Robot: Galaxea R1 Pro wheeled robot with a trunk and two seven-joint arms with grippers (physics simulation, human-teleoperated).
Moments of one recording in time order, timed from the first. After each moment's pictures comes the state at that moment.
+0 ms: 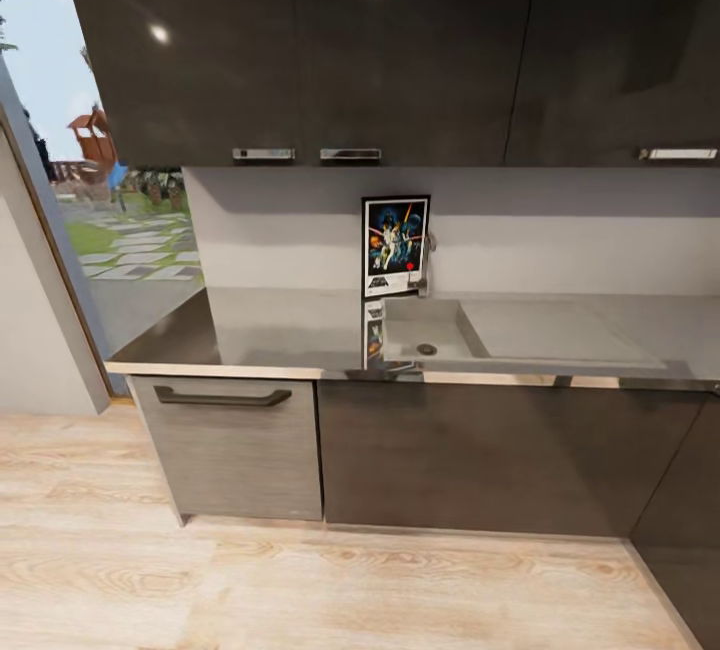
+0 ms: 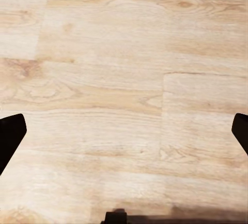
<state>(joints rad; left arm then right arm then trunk) 0.02 0.00 0.04 -0.58 0.00 -0.17 0.01 -0.03 -0.03 0.00 -0.46 0.01 -0.33 0.00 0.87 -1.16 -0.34</state>
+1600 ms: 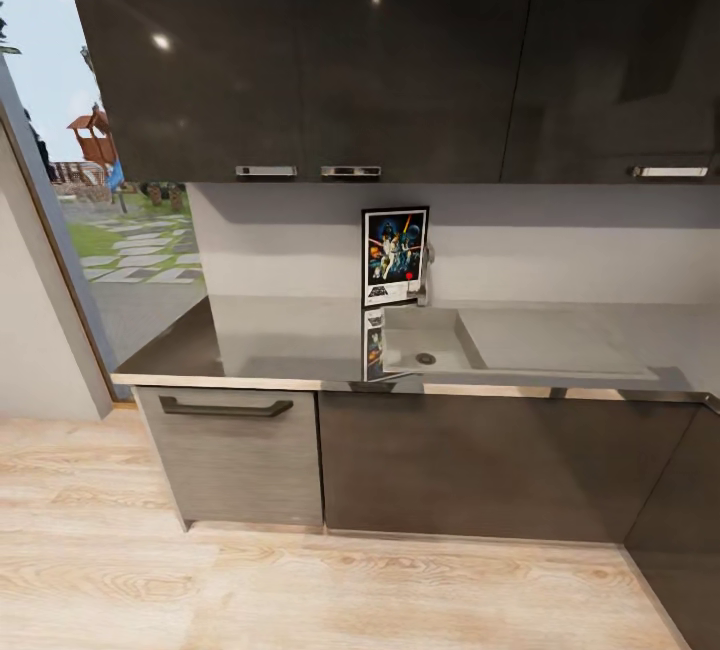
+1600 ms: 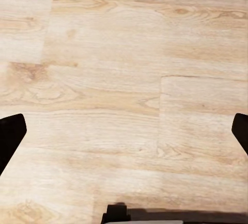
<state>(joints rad) 0.02 0.00 0.04 -0.58 0.00 -0.17 0.01 -0.03 -0.03 0.00 -0.46 0.01 -0.33 0.00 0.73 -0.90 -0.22</state>
